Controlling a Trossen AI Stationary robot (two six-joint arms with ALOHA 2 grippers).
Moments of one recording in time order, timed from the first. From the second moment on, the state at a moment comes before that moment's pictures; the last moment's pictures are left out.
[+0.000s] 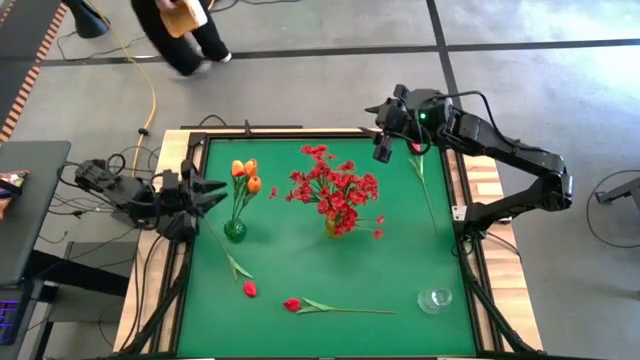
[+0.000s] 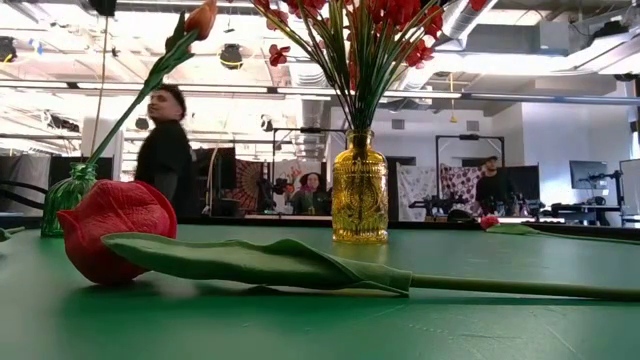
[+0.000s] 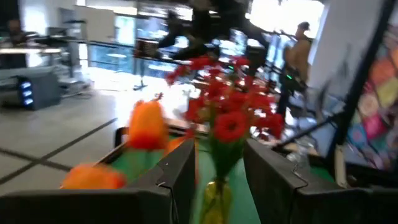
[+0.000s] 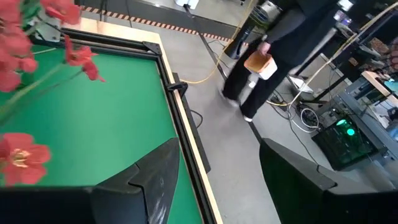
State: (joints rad) left arm -0.50 0.32 0.59 -0.22 -0.74 -0.11; right arm -0.38 1.28 1.43 -0.54 0.18 -0.40
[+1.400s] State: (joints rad) left arm -0.50 0.75 0.92 -0.10 -0.54 -0.02; right arm -0.65 1.28 1.41 -1.12 0.32 0.32
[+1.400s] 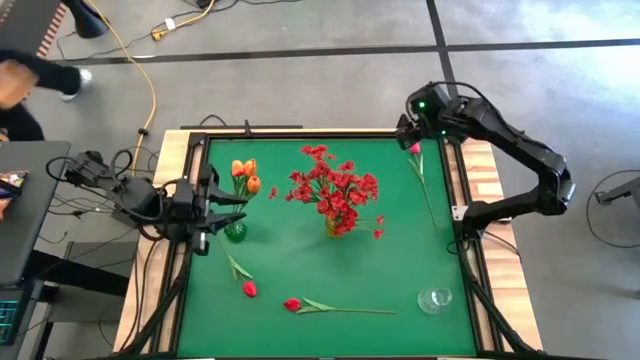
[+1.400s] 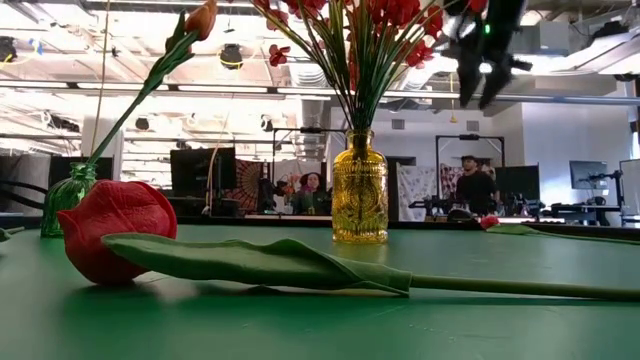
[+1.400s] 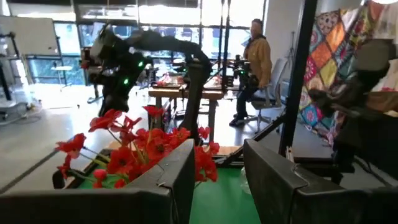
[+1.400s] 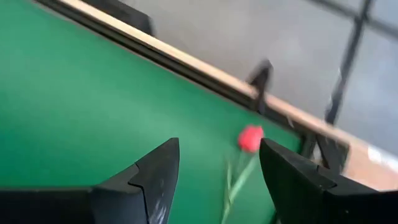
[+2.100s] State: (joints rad) left arm -0.50 0.73 0.92 -0.24 -0.40 -0.13; right arm -0.76 1.28 0.86 -0.92 0.21 0.51
